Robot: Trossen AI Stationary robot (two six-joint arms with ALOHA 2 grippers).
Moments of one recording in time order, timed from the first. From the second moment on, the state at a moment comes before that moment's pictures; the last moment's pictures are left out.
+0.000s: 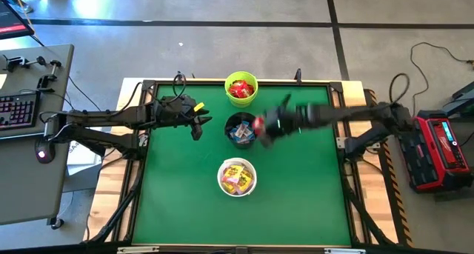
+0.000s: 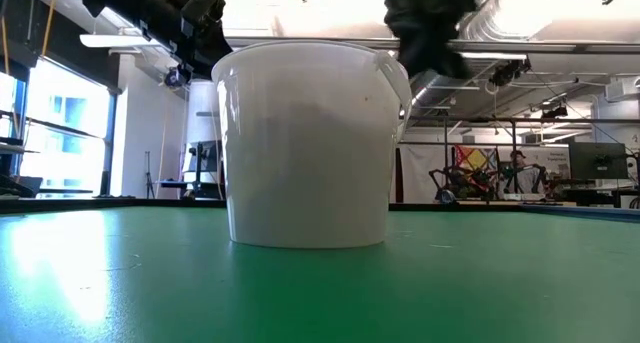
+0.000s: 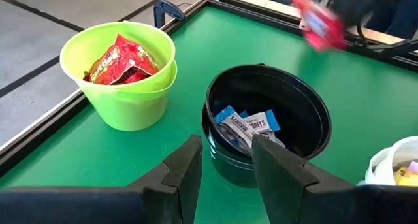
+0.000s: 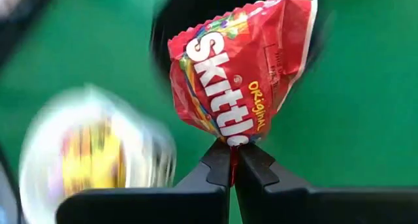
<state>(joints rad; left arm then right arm) 0.21 1.02 0.69 -0.16 -0.17 -0.18 -0.06 1.46 1.22 -0.71 0.07 0.75</state>
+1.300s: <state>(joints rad) 0.21 1.02 0.69 -0.17 -0.20 -0.17 -0.59 2.13 2.01 -1.01 -0.17 0.36</state>
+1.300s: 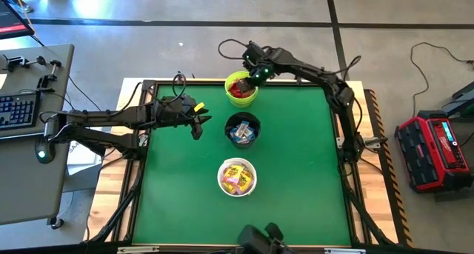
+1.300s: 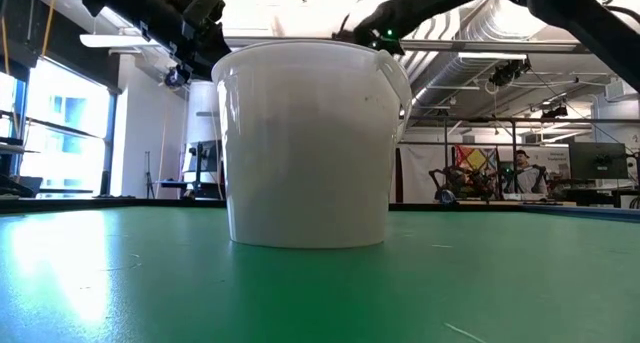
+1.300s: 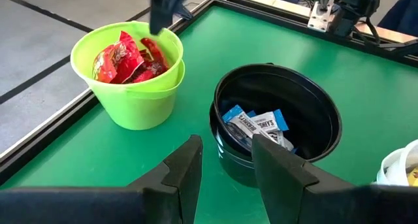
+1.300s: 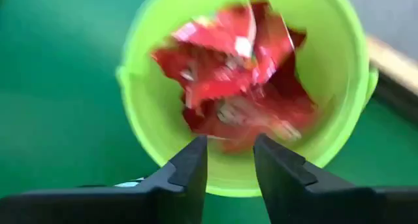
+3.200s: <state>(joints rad) 0.25 0.77 0.68 -0.03 -0.10 -0.14 -0.21 1.88 1.73 -0.50 0.02 -0.06</state>
